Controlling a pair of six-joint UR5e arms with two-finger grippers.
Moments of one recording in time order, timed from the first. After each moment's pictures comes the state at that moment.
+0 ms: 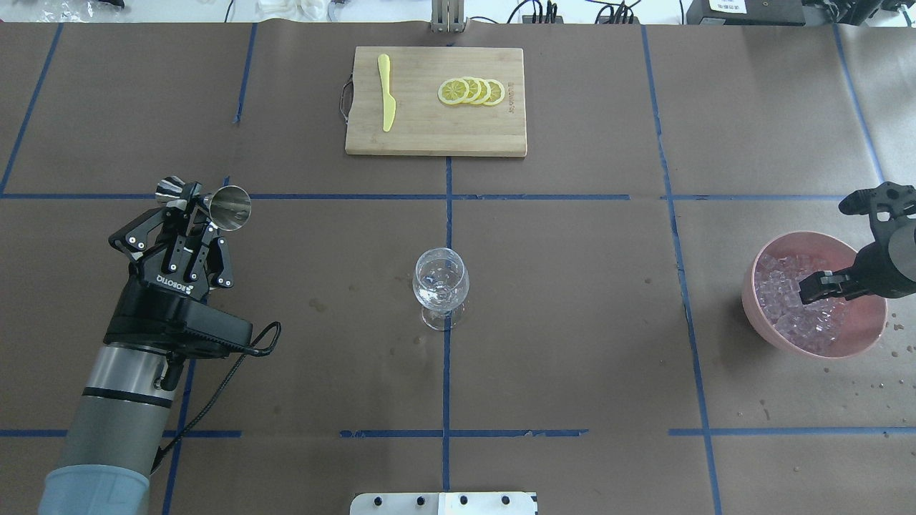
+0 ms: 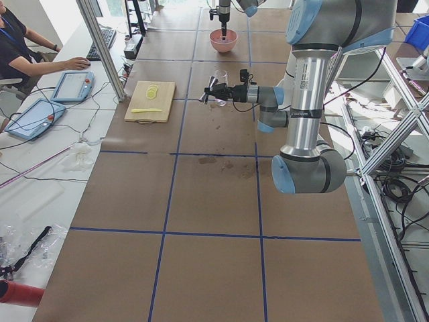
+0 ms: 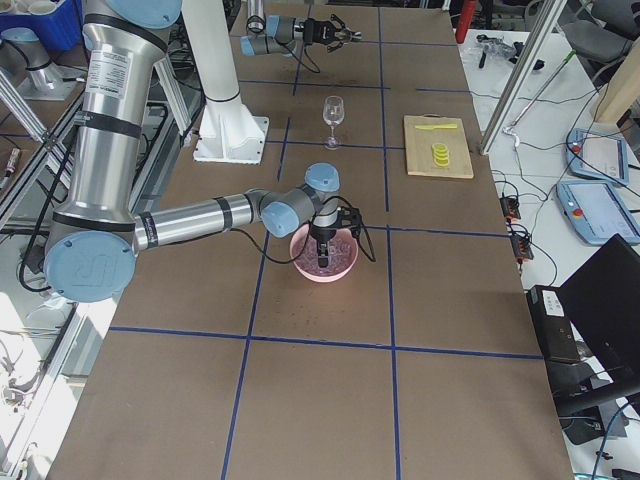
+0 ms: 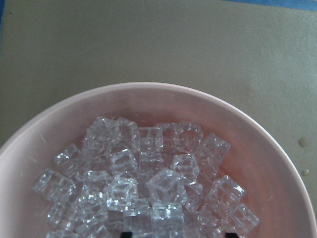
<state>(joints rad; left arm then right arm) -0.15 -1.70 -1.87 -2.97 -0.24 0.58 0.90 -1.78 1.93 -1.22 2.09 0.76</state>
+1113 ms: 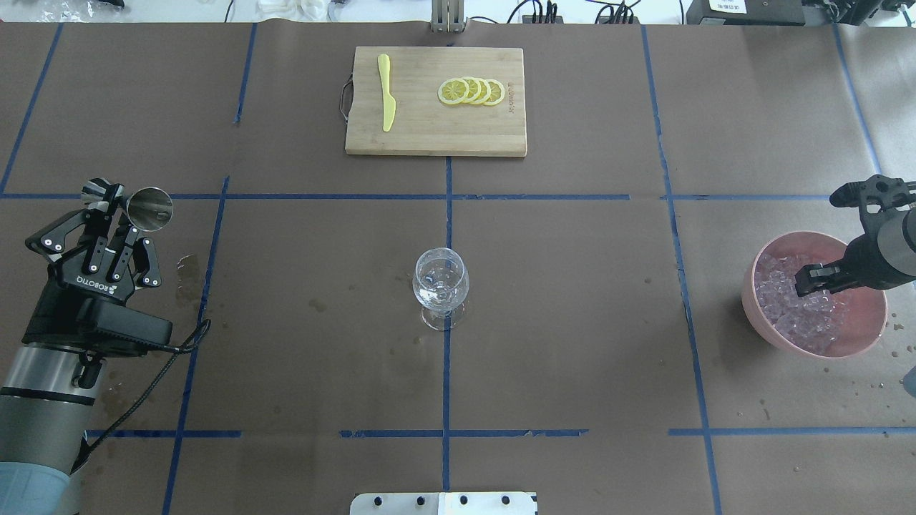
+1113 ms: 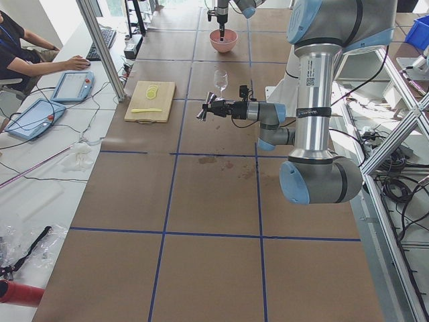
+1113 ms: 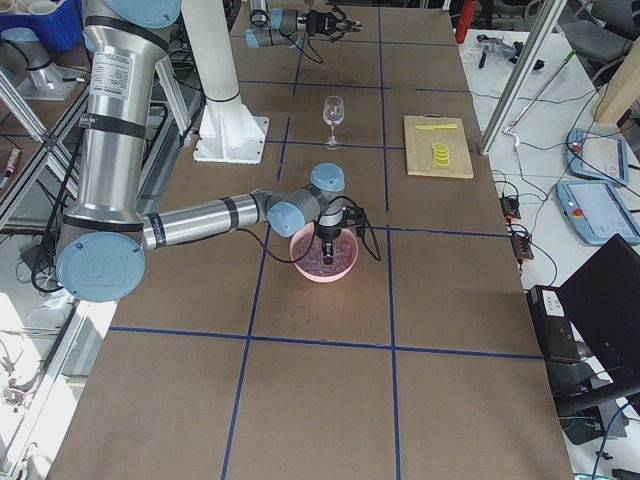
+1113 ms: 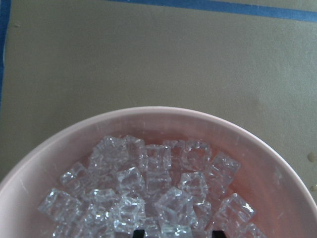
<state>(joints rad) -0.17 -1.55 -1.86 -3.11 -0.24 0.59 0.90 -1.75 1.91 -1.22 2.09 0.75</state>
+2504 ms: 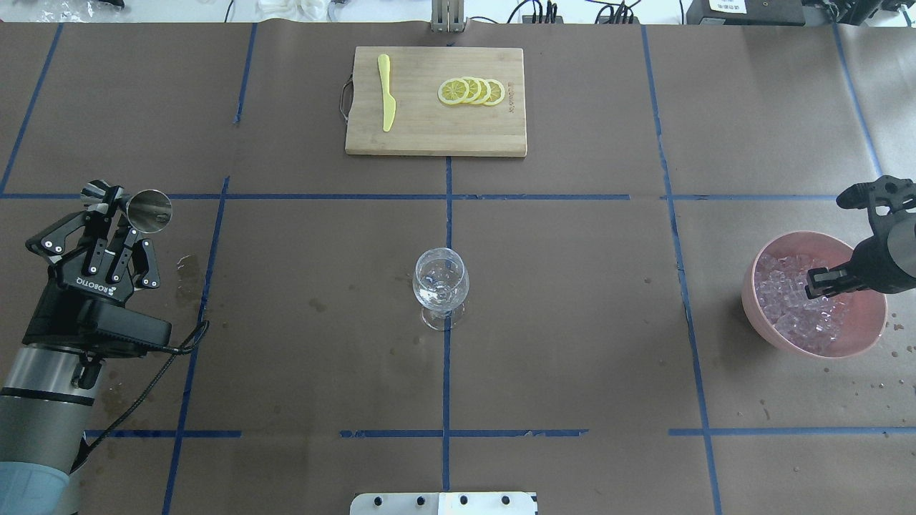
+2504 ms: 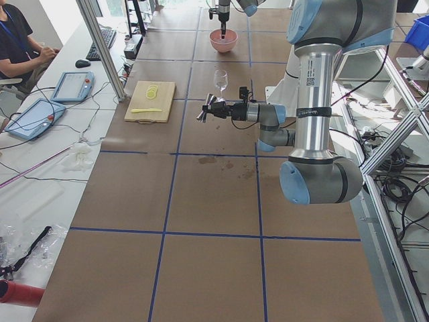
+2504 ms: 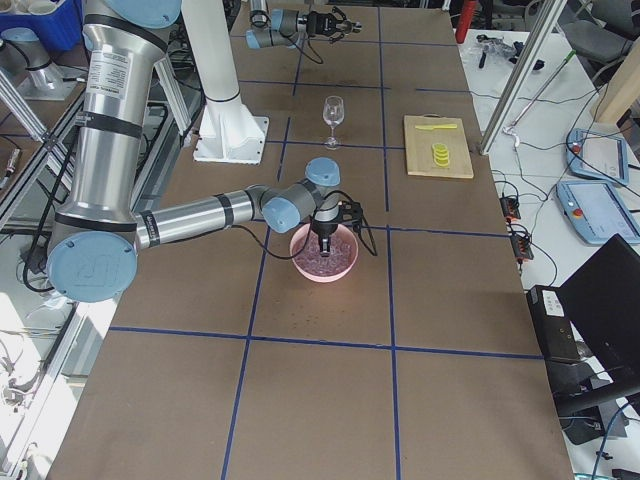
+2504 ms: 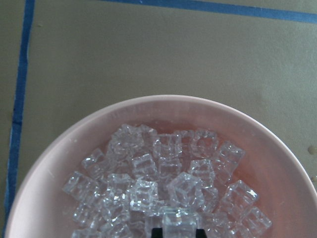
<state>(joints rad) -0.17 -1.54 -1.84 -3.13 -0.24 0.59 0.90 -1.77 1.97 -1.23 2.09 0.76</state>
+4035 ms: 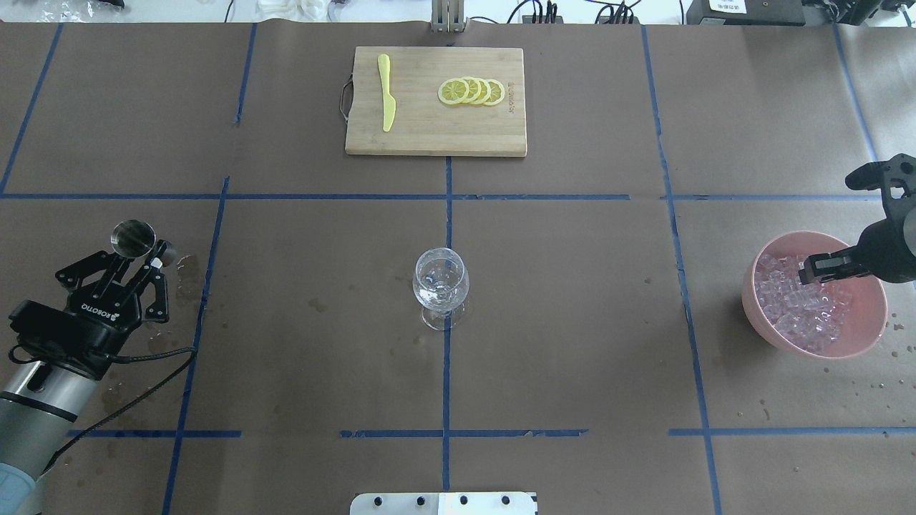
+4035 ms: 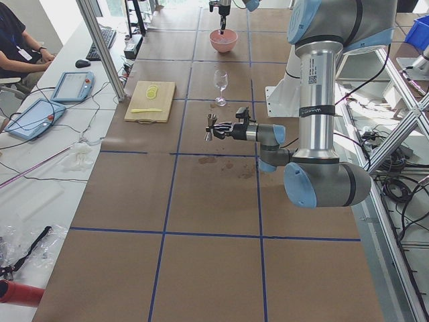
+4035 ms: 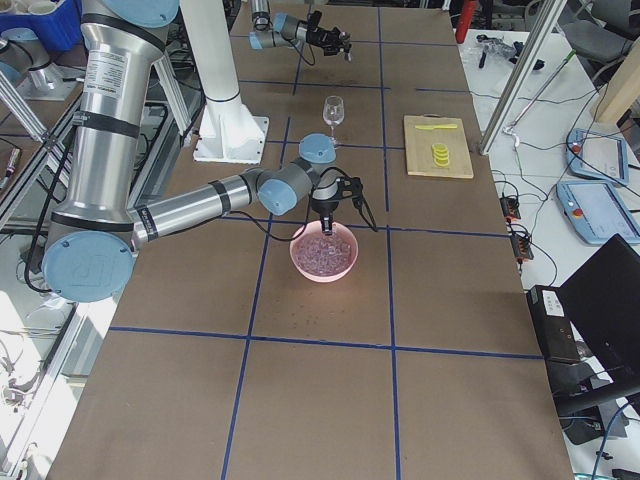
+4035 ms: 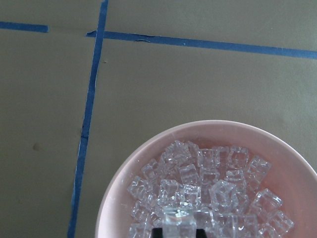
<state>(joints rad) -0.17 -1.47 -1.70 -3.21 -0.48 -0.38 0.92 -1.77 2.07 -1.23 2.10 0.77</state>
